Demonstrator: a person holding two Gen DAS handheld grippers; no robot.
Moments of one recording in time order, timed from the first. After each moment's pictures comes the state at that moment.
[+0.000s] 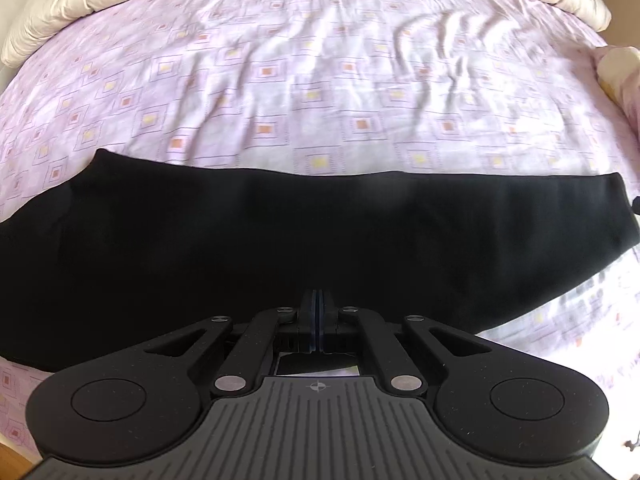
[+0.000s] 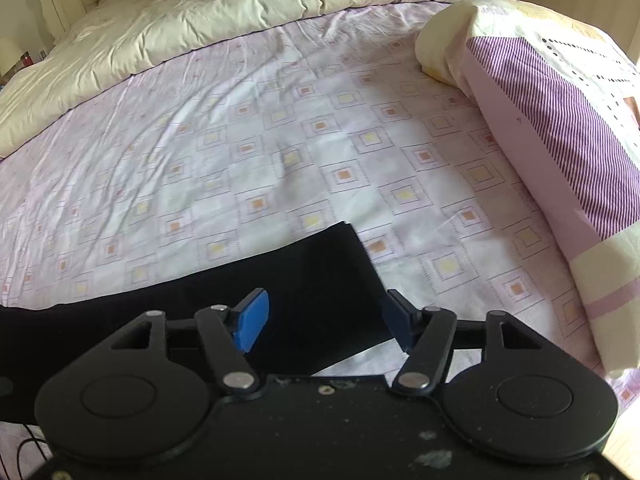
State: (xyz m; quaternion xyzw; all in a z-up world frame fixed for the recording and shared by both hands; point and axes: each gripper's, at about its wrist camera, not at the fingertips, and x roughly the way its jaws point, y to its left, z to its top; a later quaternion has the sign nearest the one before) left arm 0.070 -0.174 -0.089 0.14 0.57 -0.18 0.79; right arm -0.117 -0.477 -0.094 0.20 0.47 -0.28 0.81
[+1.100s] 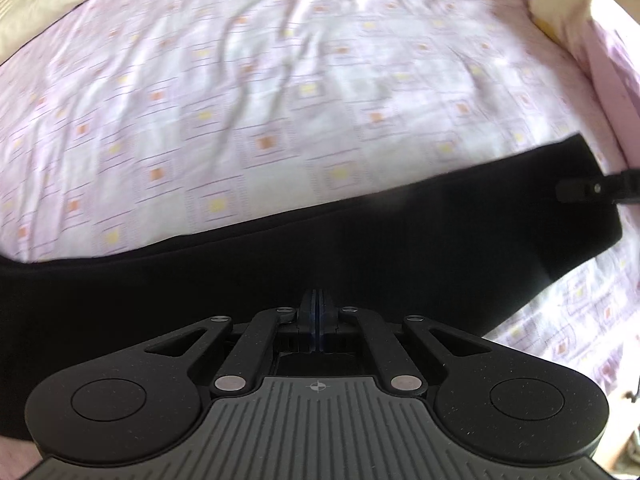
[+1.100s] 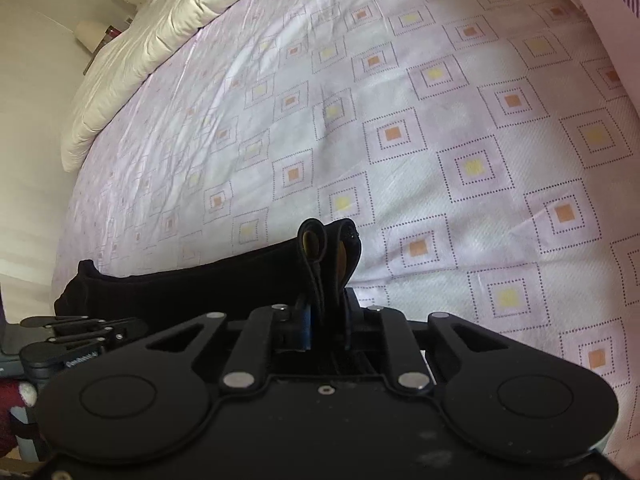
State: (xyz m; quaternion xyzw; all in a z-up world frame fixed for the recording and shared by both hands) left arm 0.057 -0.317 -0.119 0.20 0.59 -0.27 0.74; right arm -0.092 -0.555 -0.135 0.35 0.51 -0.06 0.78
